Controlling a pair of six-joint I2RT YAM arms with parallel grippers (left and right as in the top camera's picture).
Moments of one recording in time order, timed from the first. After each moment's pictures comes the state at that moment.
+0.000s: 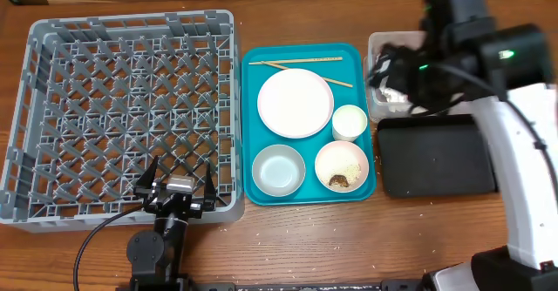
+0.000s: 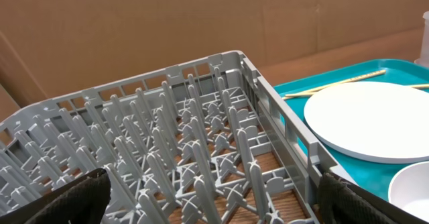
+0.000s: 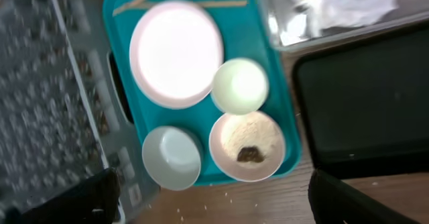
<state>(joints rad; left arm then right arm) 0.04 0.02 0.01 -0.07 0.11 0.22 0.30 1.65 1.97 -1.50 -0.13 0.59</state>
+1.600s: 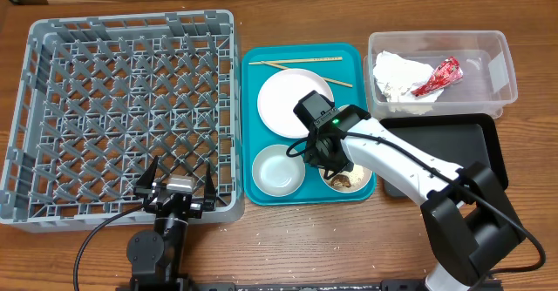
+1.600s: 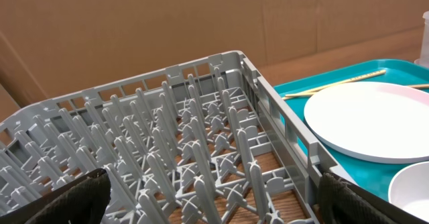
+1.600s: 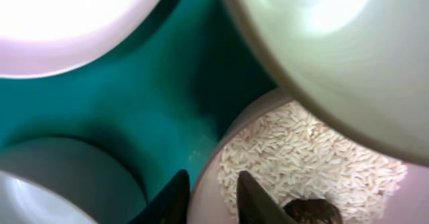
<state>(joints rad) 0.04 0.02 0.01 -0.07 0.11 0.22 0.64 1.83 1.23 -0.85 0.03 0.86</state>
